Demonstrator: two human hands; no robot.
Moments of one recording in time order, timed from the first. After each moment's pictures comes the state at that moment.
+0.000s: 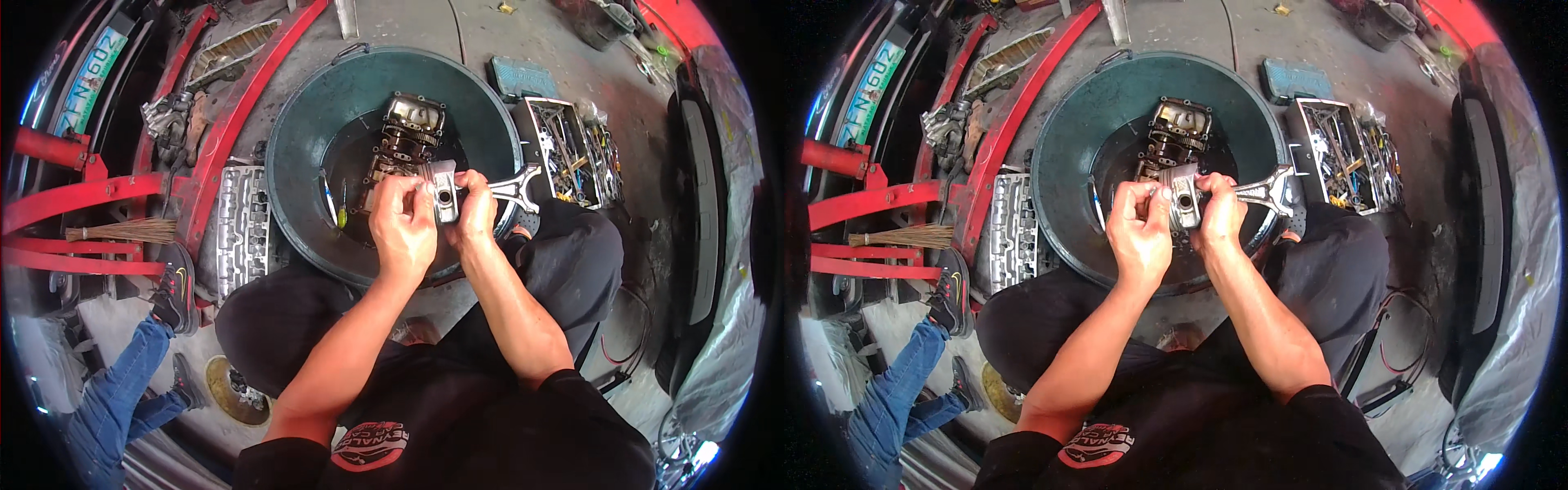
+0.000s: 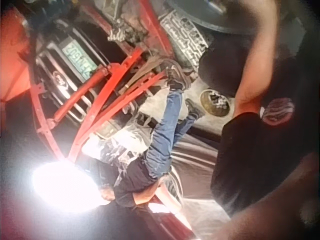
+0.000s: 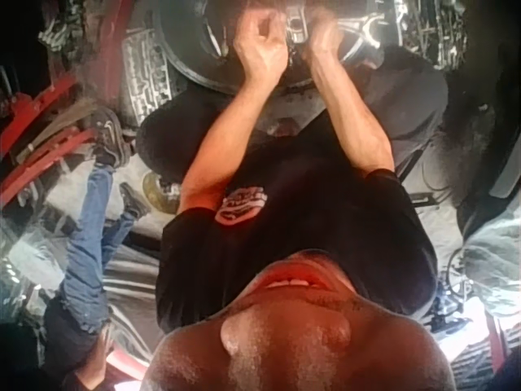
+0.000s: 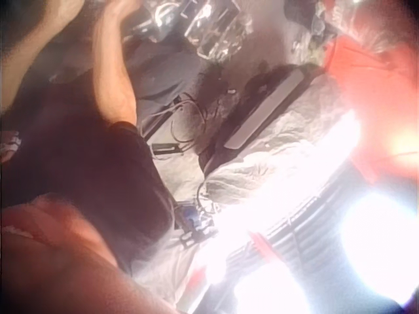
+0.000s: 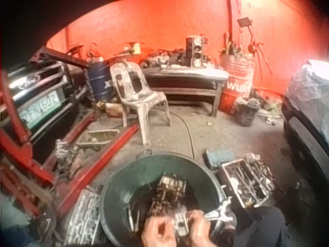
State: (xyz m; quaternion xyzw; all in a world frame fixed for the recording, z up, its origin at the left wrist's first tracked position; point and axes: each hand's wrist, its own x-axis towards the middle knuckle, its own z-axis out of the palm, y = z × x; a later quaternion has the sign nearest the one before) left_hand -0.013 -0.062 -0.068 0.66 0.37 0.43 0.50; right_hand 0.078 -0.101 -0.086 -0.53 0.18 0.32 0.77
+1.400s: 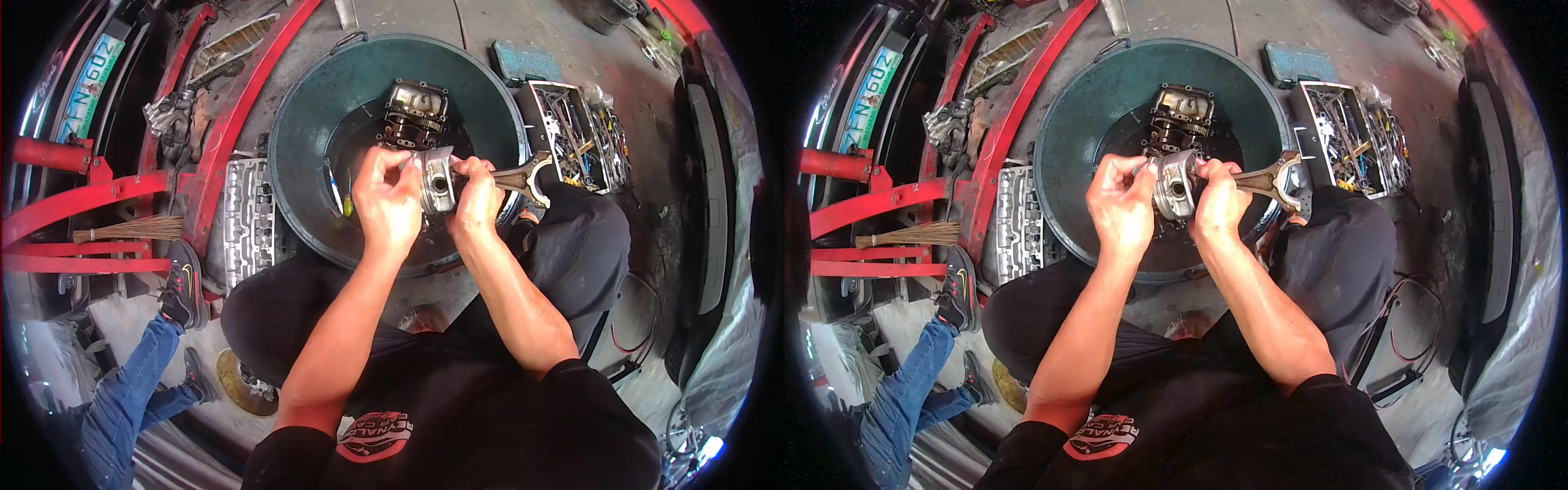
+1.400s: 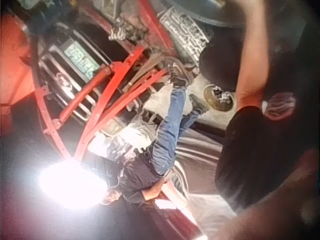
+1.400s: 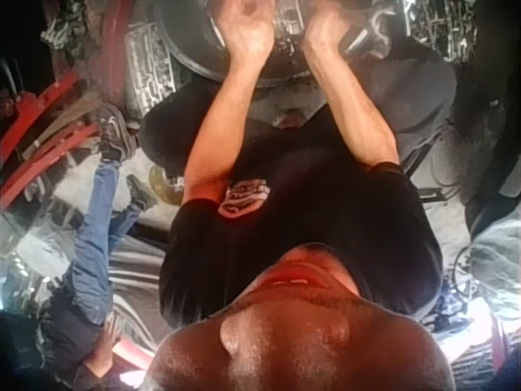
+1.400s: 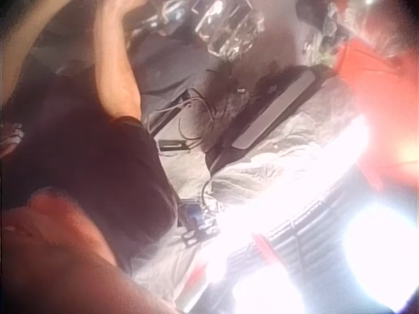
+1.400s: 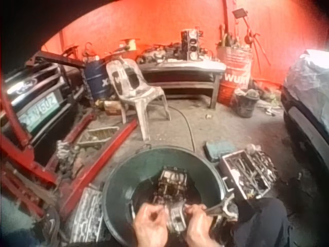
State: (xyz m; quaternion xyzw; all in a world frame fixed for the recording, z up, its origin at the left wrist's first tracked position) left_hand -0.014 -0.042 -0.055 0.61 0.35 0.40 0.59; right_hand 0.075 -0.100 -0.107 -0.50 0.13 0.24 0.82
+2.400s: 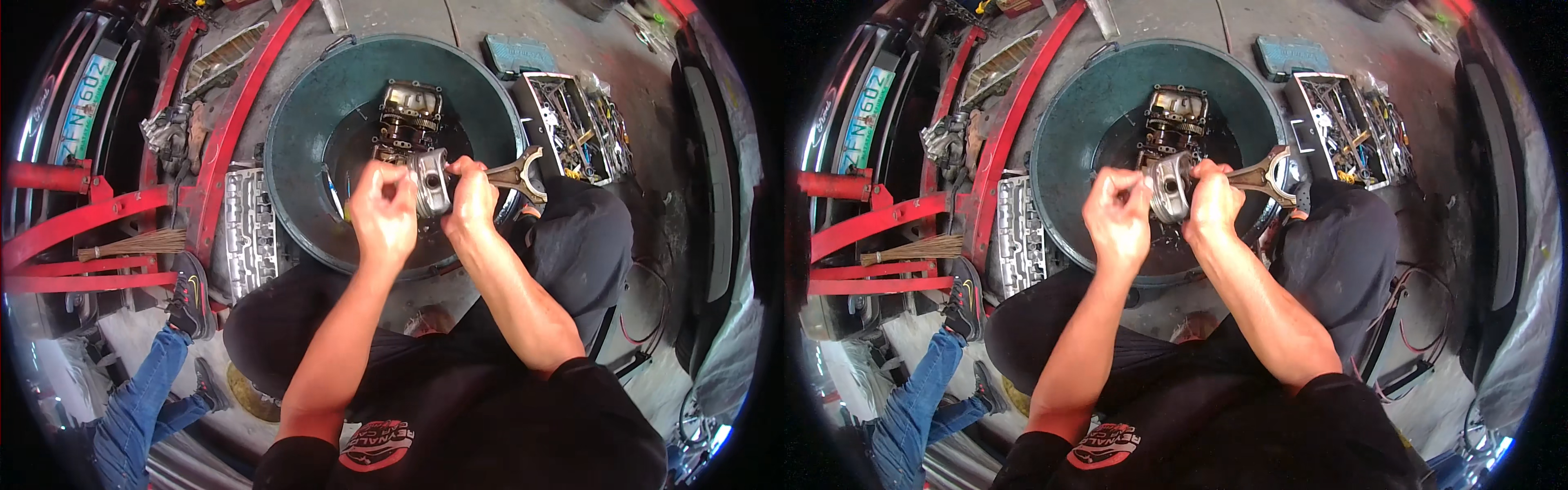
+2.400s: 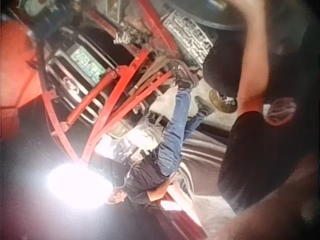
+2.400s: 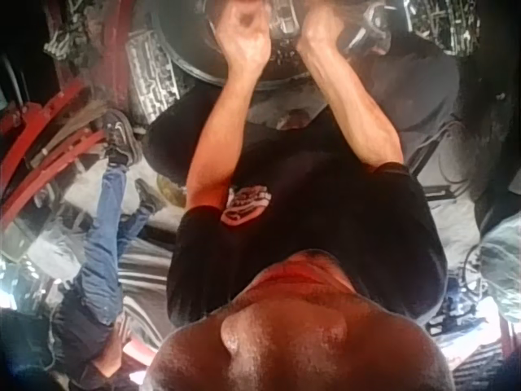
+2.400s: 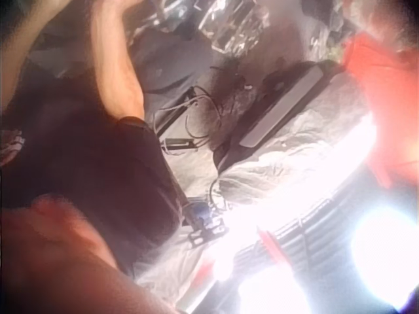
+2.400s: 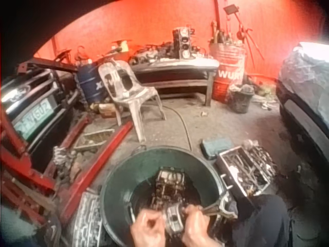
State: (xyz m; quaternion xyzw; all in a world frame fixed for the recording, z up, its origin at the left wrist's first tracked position) left_hand -0.025 -0.043 -0.063 0.64 0.33 0.37 0.58; right_hand 0.074 -0.094 -0.087 -0.58 0.24 0.26 0.73
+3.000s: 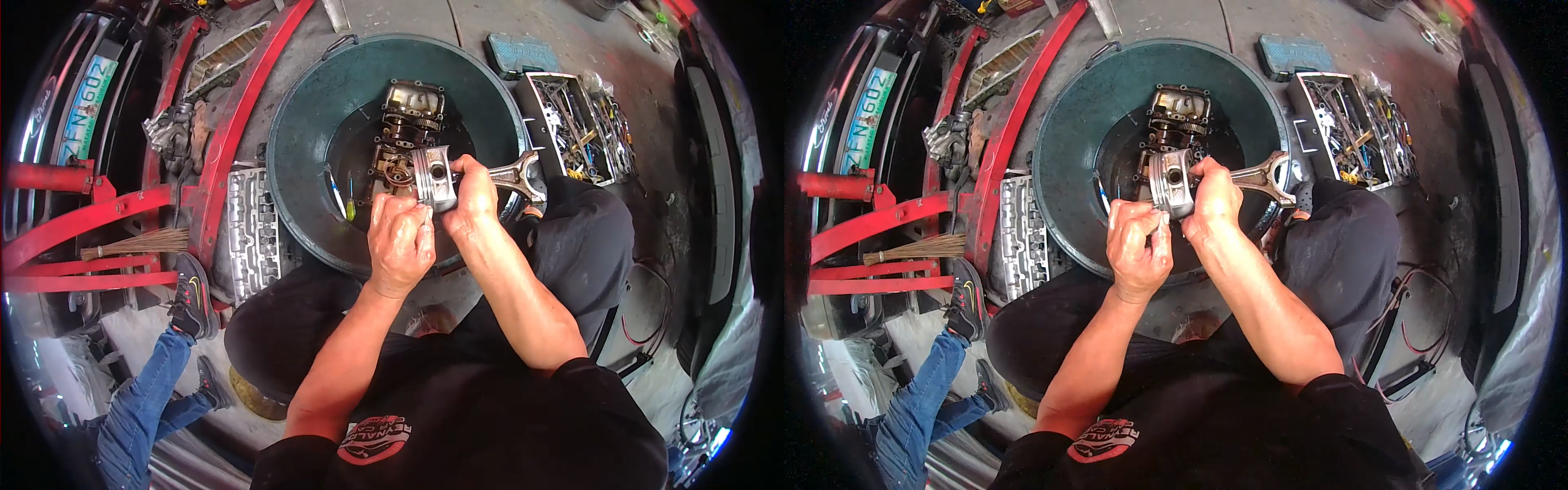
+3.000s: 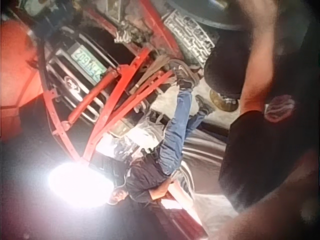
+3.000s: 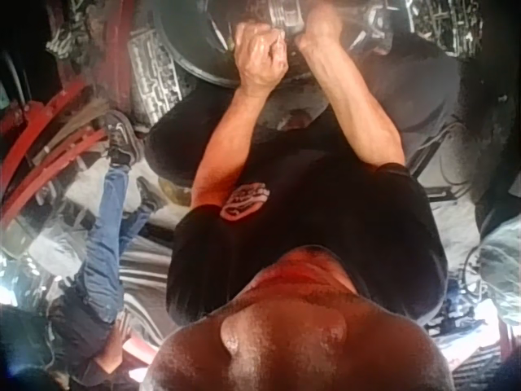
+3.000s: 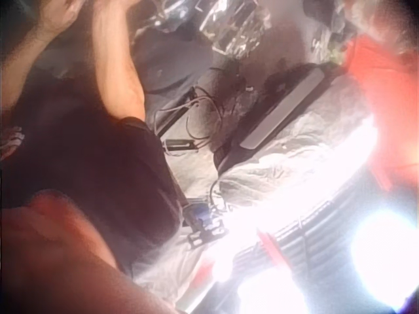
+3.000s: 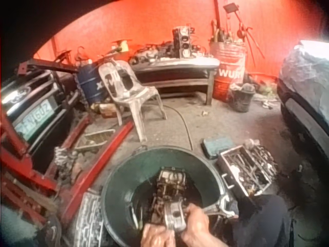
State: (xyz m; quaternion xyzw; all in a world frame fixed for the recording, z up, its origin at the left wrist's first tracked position) left_hand -0.040 -0.053 -0.074 0.83 0.12 0.48 0.27; right_hand 0.082 -0.089 -0.081 -0.43 0.28 0.37 0.77
